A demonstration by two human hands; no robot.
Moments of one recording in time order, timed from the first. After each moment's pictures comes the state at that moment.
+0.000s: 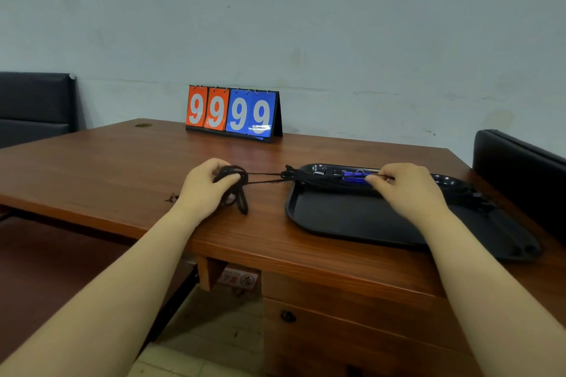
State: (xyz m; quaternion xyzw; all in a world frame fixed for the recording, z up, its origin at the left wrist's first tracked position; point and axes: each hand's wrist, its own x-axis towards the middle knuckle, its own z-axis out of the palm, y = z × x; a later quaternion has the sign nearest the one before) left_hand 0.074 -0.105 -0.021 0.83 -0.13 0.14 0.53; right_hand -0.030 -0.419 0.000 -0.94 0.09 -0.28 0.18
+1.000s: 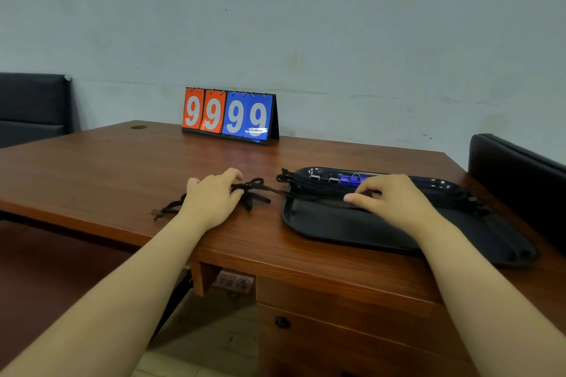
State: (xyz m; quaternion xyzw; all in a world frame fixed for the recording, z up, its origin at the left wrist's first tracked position) left_hand 0.091 -0.119 -0.033 0.95 -0.19 0.18 0.16; right_hand -0.035 -0.411 -0.002 -0.95 -0.01 -0.21 0.24
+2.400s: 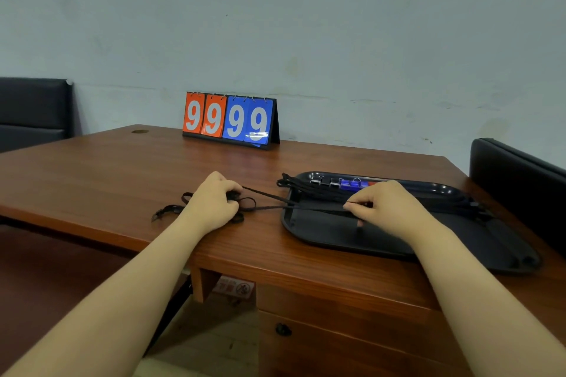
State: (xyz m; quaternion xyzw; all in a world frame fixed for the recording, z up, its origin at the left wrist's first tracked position) left_hand 0.088 -0.117 -0.030 0.93 -0.20 0.13 0.28; right_hand -0.033 -0.402 0.001 -0.98 -0.02 -0.15 0.16
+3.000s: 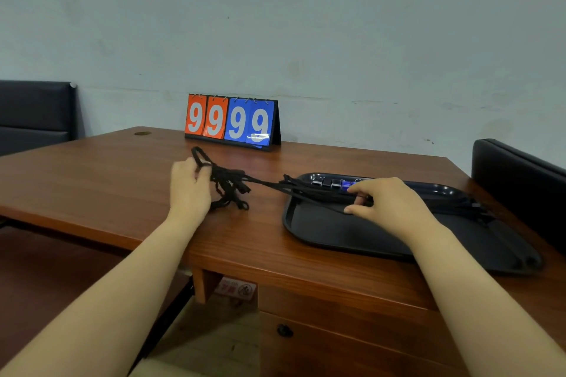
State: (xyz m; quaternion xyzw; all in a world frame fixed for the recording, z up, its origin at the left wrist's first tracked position) left_hand 0.086 -0.108 -0.018 0.81 -0.06 0.28 0.52; right_hand -0.033 -0.399 0.003 -0.97 0.00 -0.20 0.11
